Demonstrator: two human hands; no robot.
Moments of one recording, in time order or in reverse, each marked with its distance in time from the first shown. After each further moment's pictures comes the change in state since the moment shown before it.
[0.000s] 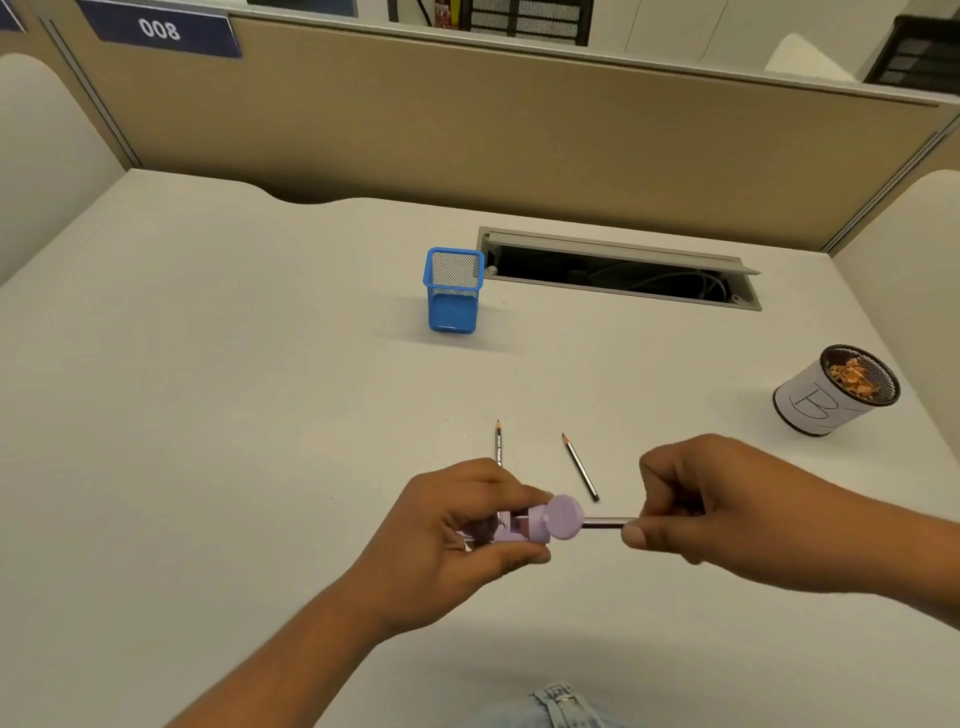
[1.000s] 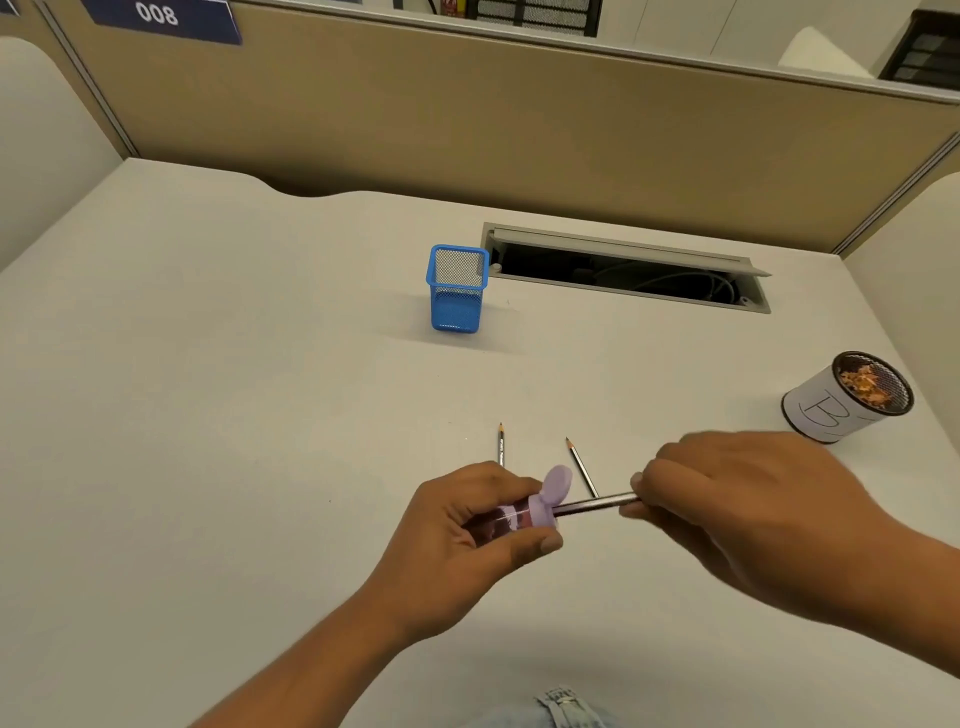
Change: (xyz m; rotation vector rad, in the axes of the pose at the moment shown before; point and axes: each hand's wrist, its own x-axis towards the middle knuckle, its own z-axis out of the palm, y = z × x) left_hand 0.006 -0.007 0.012 -0.256 0.072 -0.176; right_hand 0.003 0.004 0.001 -0.841 0.367 -0.576
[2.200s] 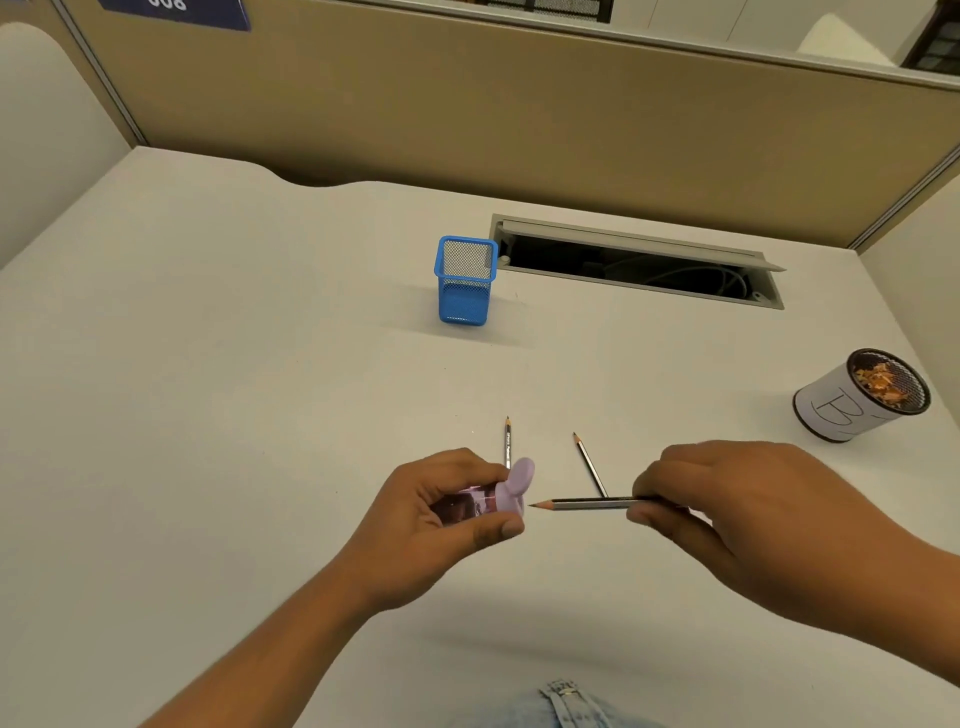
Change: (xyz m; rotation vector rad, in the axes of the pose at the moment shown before) left_hand 0.001 -0.018 -0.026 -0.012 -0.026 -0.067; right_hand -0.002 -0.004 0.010 0.177 -0.061 0.179
